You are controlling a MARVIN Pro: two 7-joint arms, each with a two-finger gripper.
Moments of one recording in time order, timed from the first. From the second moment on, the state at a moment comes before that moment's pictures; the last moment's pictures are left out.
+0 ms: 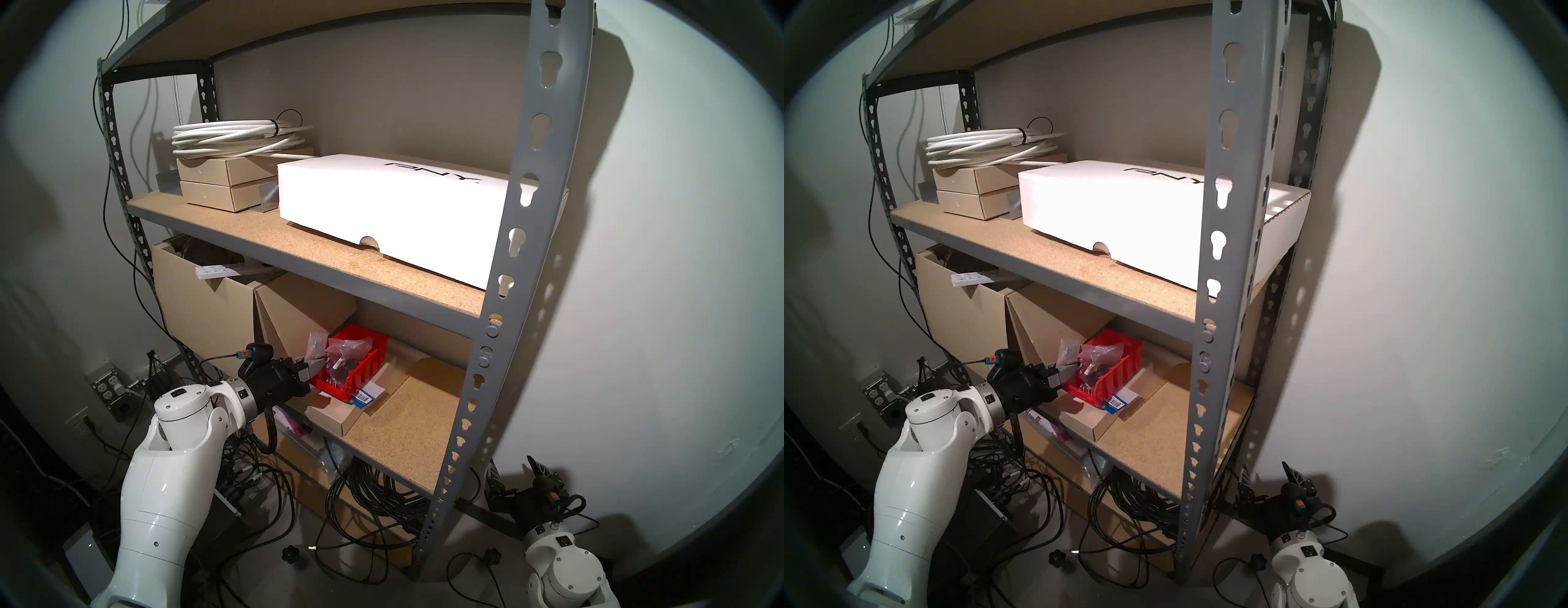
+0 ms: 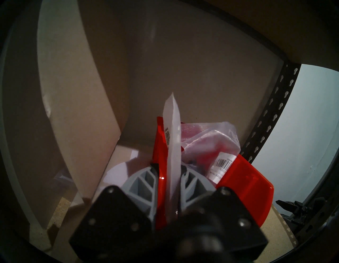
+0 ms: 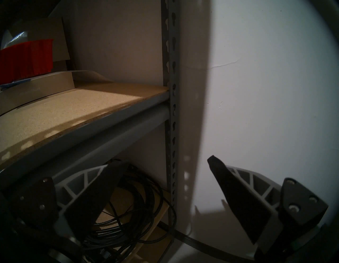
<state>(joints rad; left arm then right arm) 1.61 -1.27 -1.70 -1.65 -0.42 0.42 -0.71 -2.16 -1.60 1.69 -1.76 0.00 -0.13 0.15</state>
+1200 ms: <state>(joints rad) 1.61 -1.29 -1.71 -1.68 -0.41 0.39 -0.72 -2.16 -1.60 1.69 -1.76 0.00 -0.13 0.15</state>
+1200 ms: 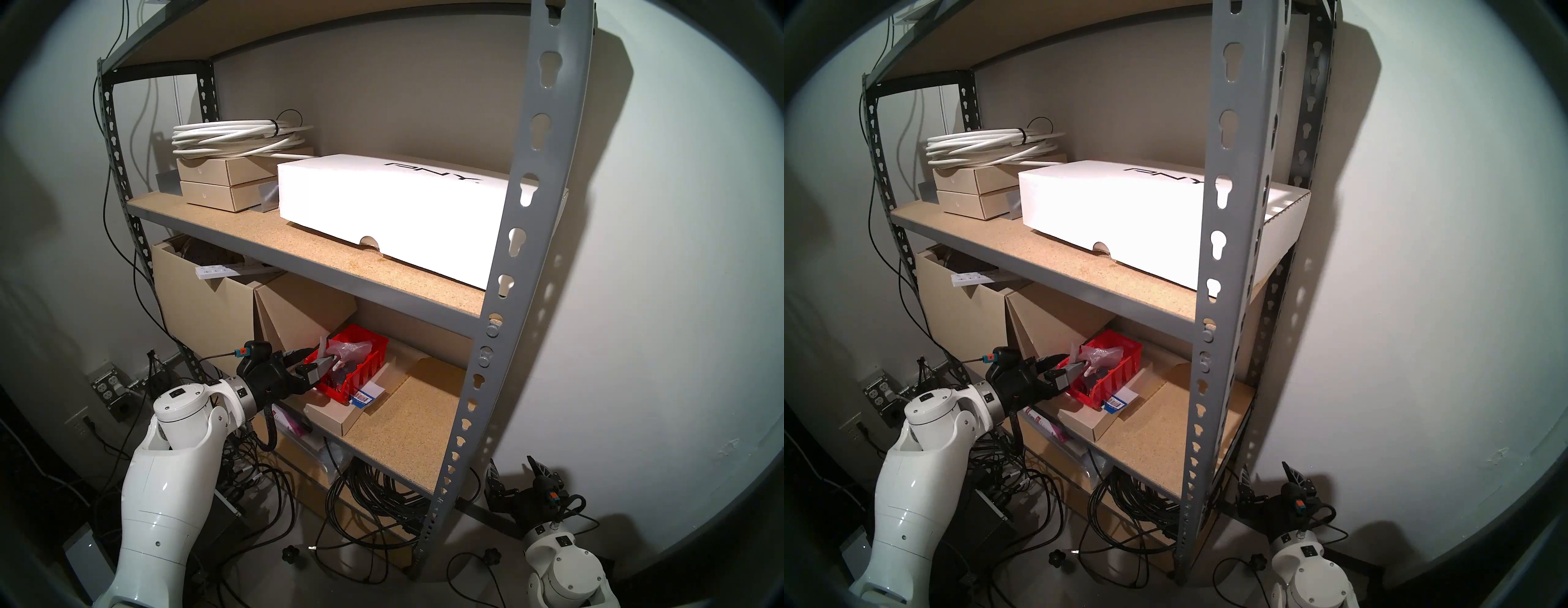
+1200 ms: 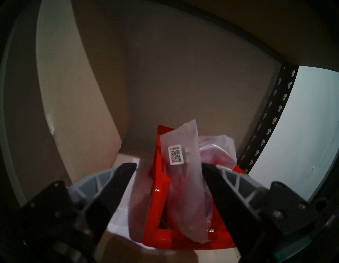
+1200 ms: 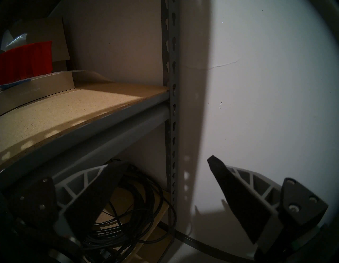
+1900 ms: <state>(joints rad) 1.66 -1.30 -1.77 -1.81 -0.41 0.38 -0.72 -2.16 -1.60 1.69 -1.76 0.00 -0.13 0.15</state>
